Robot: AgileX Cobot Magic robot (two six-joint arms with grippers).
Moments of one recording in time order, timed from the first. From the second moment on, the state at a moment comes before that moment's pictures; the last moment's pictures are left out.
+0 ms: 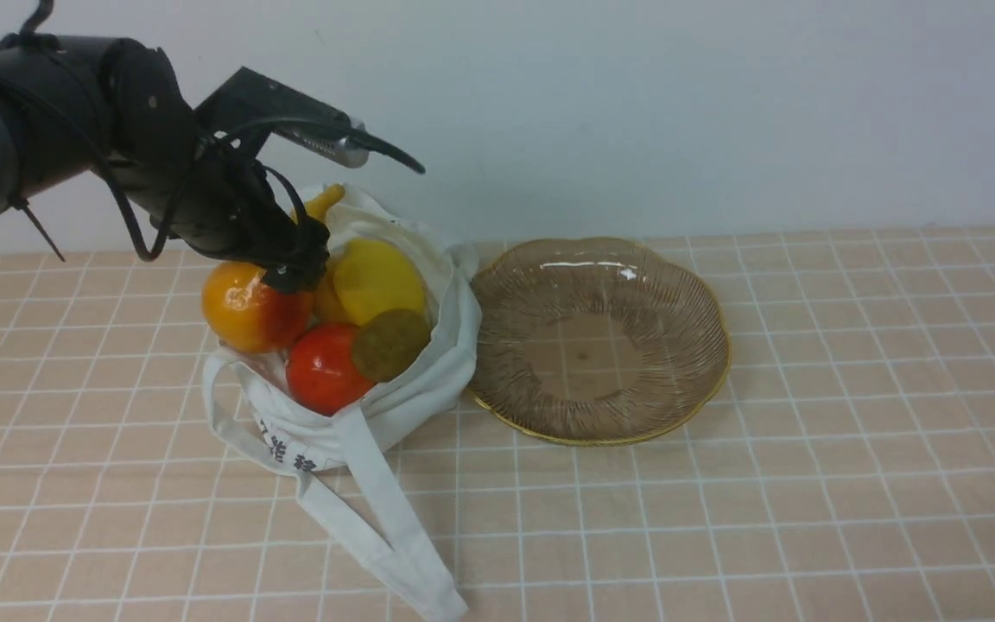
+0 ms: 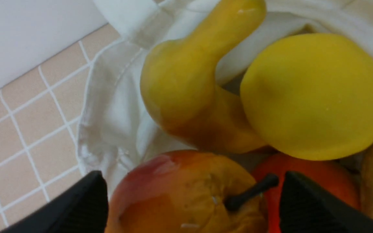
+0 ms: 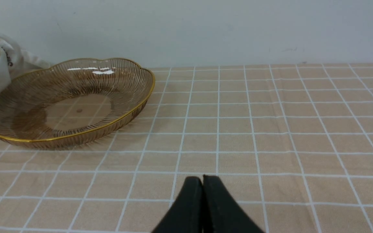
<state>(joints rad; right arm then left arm) 0.08 -0.01 0.03 0.04 0.36 0.00 -0.17 1.86 -1.47 -0.02 0.68 0.34</state>
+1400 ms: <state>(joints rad) 0.08 -0.01 0.03 0.04 0.36 0.00 -0.61 1.98 -1.70 -0.36 0.51 0.30</state>
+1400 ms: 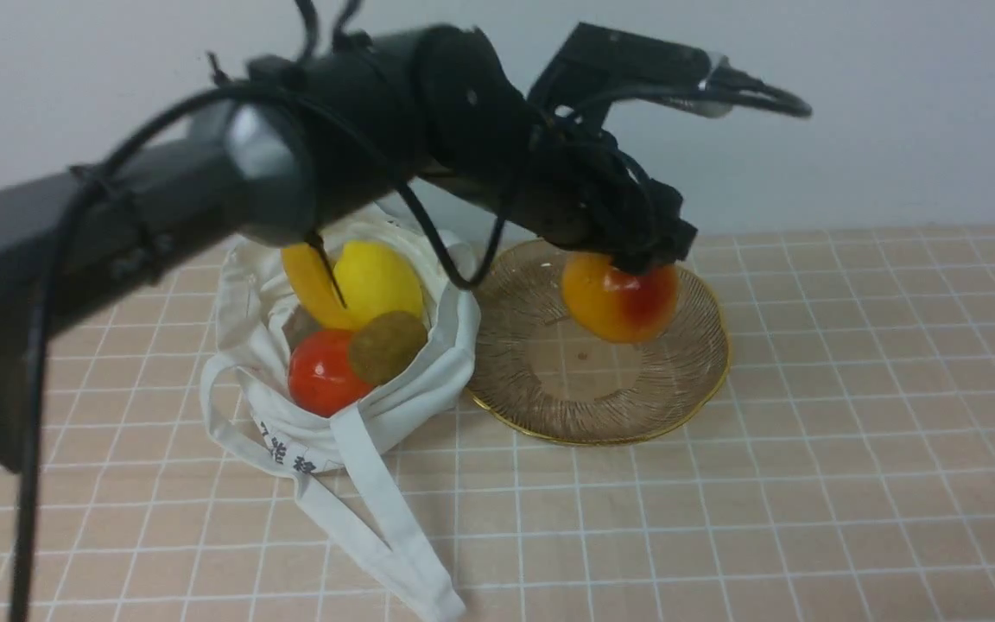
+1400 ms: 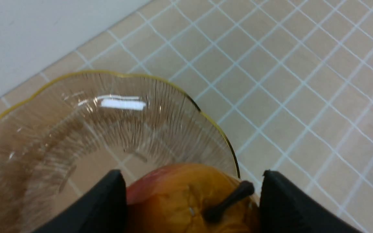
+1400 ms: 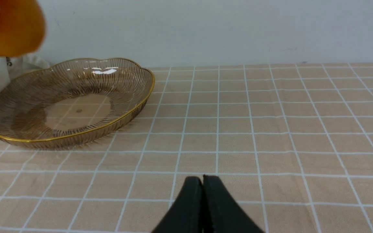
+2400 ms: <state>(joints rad) 0.08 -0.01 0.03 0.04 0.36 0.00 -0.55 1.88 -1.70 -0.35 0.74 0.22</state>
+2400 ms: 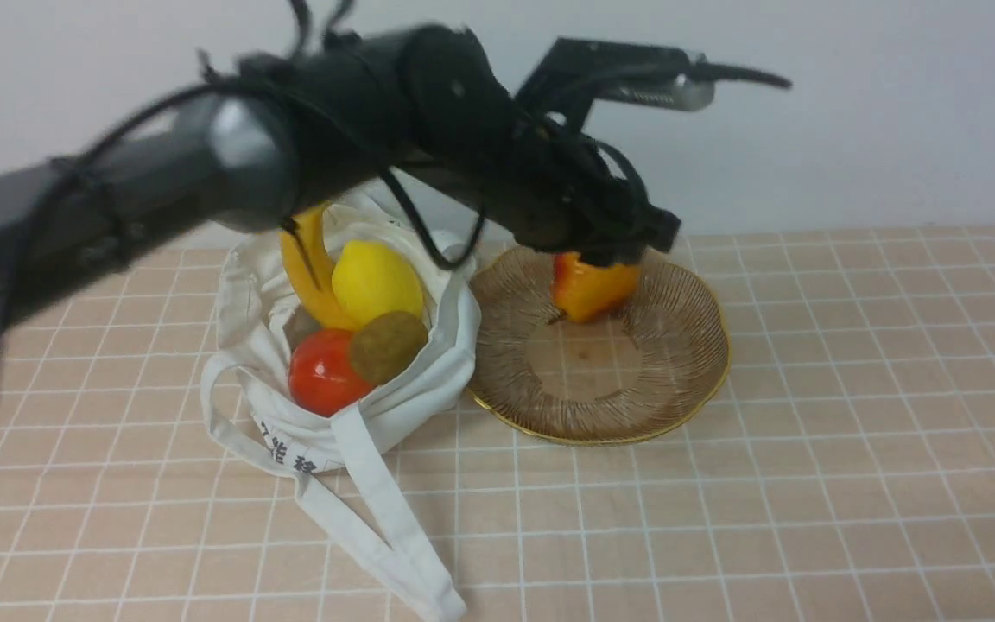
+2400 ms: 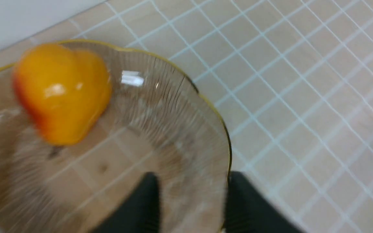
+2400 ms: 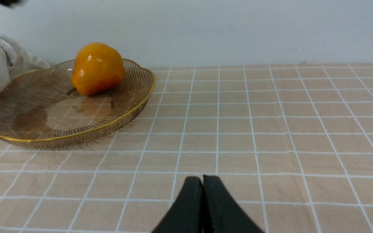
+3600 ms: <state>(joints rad) 0.08 -0.01 0.03 0.04 0.36 0.00 -0.44 0.22 -0.19 -0.08 0.34 -0.10</state>
